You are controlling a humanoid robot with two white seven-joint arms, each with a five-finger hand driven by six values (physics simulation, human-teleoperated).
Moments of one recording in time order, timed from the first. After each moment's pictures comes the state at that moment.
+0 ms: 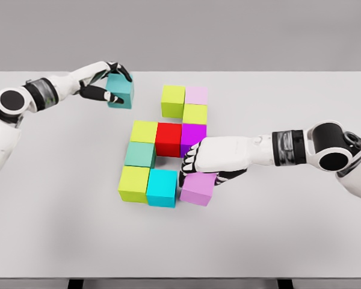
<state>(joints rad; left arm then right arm) -0.81 0.44 -0.54 -0.94 0.07 -0.18 -0.61 -0.73 -0.71 0.90 -1.71 0.21 -0.55 0.61</state>
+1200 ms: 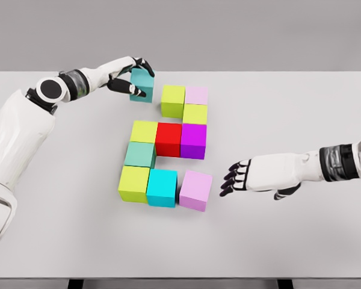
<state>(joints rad) -0.95 0.27 -0.62 -0.67 -0.03 -0.23 -0.54 -0.74 -0.98 0.99 -1.75 0.27 -0.61 0.61</state>
